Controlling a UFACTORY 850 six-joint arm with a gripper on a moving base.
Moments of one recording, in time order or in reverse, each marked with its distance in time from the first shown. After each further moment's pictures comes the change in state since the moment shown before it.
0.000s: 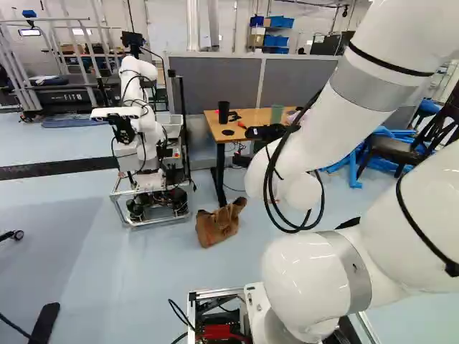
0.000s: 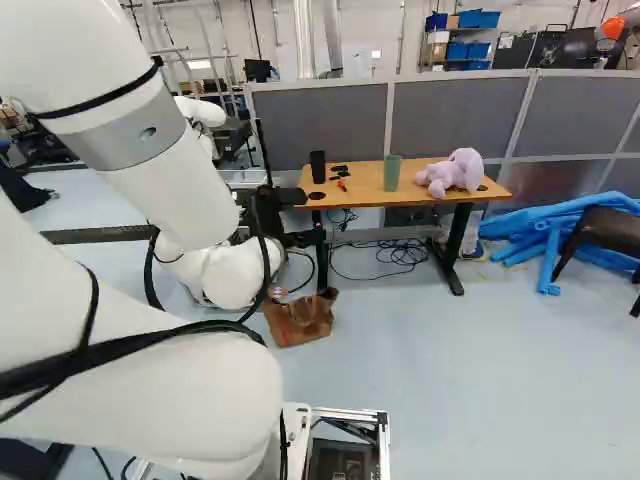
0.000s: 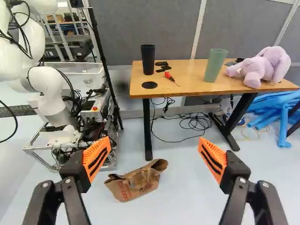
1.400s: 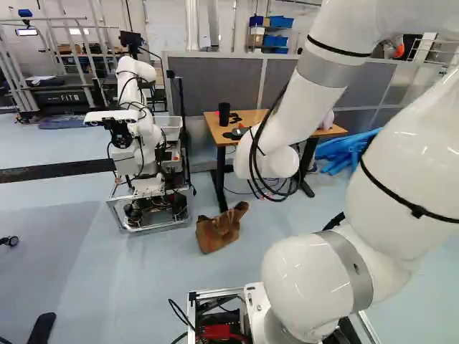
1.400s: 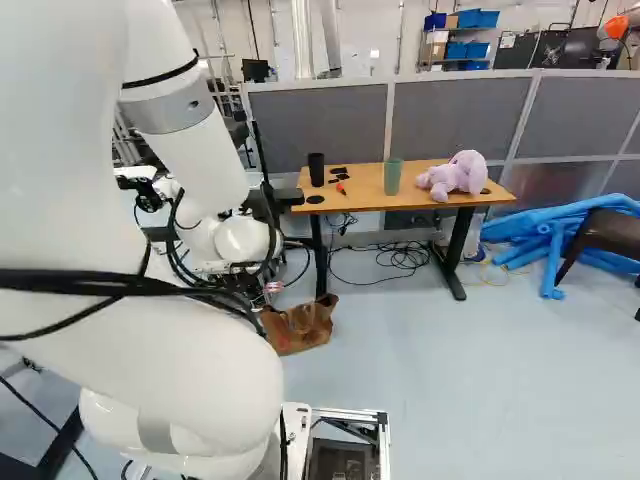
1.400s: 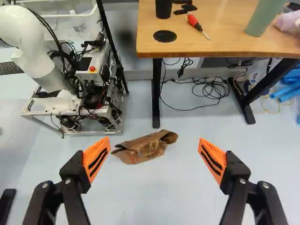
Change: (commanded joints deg) arm 4.6 -13.4 -12.3 0.0 -21.9 0.0
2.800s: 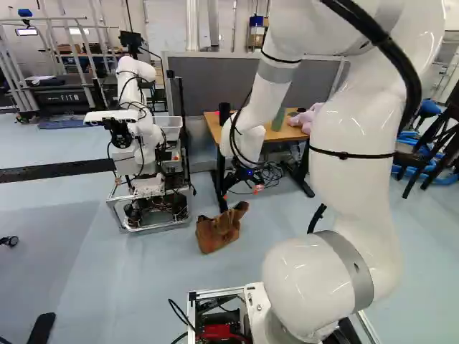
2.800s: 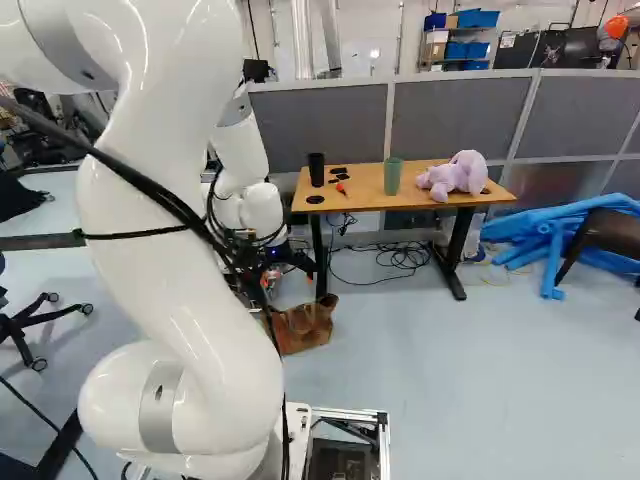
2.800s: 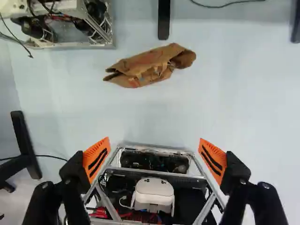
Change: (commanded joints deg) arm 1.2 -23.4 -22.8 0.0 -42.2 0.0
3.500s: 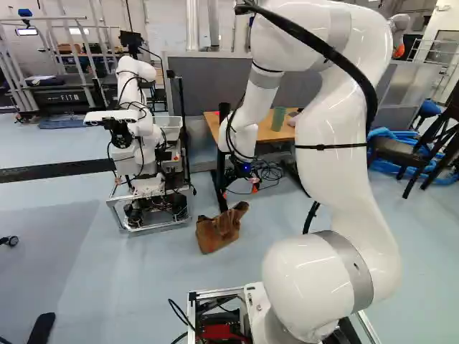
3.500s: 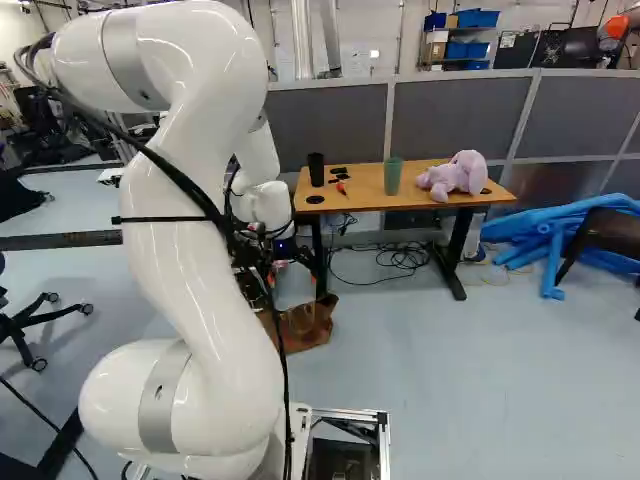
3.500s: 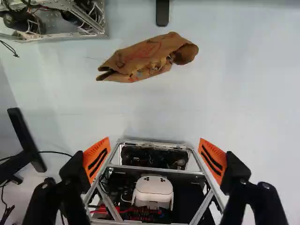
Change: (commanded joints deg) arm -0.9 -9.4 -10.8 0.0 -4.8 0.0
